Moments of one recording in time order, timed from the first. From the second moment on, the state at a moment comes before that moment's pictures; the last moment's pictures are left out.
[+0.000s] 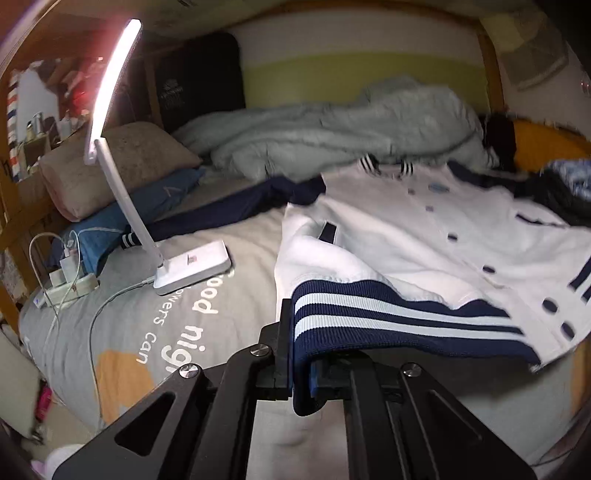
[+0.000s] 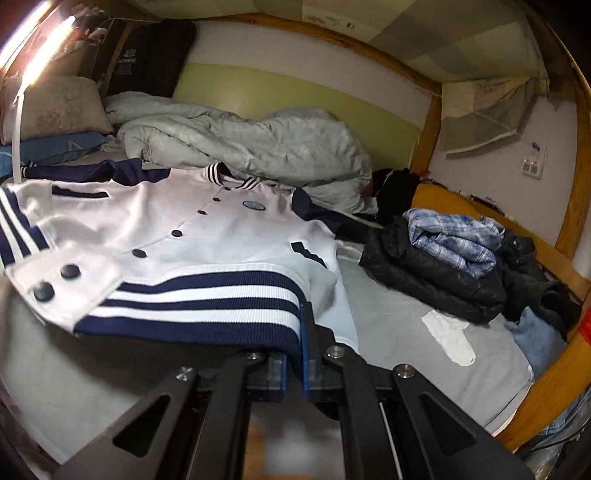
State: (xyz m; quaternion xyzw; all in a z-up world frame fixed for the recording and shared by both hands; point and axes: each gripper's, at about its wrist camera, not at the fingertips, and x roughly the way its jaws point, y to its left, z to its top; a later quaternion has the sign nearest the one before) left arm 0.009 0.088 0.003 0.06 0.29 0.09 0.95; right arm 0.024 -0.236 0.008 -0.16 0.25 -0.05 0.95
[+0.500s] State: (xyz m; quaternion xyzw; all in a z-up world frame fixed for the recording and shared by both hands) left arm 0.186 0.085 -0.030 0.13 0.42 0.07 0.90; right arm 0.203 -0.218 -0.018 -0.19 0.34 -0.03 0.92
